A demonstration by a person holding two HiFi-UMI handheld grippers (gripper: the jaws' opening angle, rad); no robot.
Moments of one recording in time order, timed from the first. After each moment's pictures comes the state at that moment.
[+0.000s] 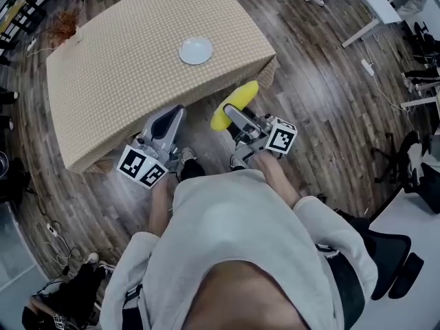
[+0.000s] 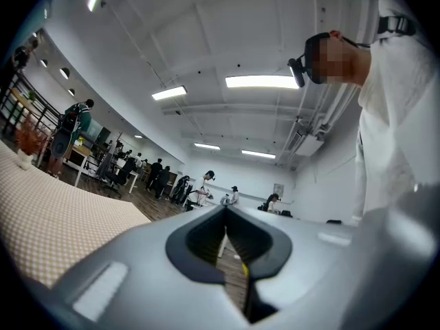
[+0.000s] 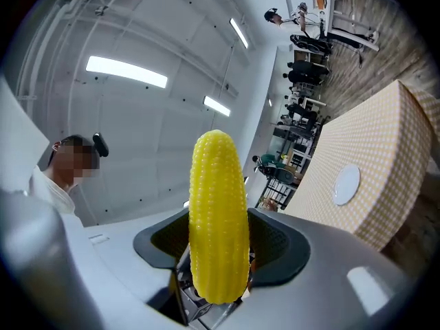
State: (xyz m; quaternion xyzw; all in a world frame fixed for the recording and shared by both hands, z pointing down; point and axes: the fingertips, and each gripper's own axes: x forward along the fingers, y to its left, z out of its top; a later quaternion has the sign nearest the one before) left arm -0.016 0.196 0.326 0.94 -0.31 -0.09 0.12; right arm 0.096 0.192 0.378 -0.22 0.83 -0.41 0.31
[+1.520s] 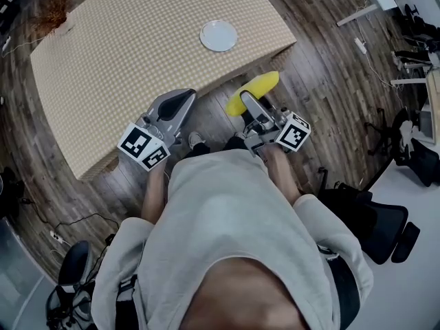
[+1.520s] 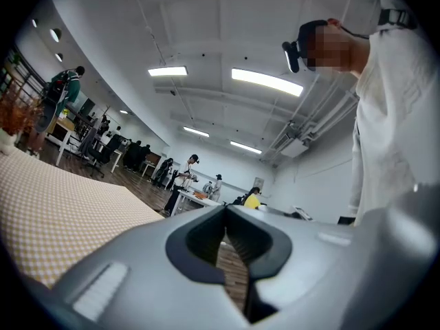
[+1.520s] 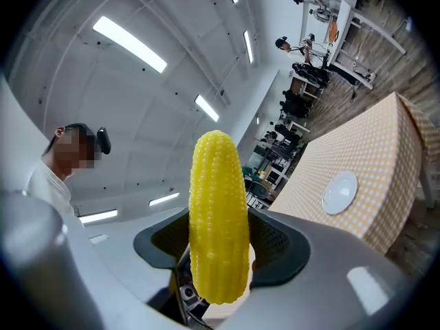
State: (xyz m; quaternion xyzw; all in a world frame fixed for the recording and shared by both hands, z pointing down) left arm -0.135 0.106 0.366 0.96 -0.20 -0.06 0.17; right arm -0.011 0.121 0.395 -0.36 0.81 -0.37 0.27
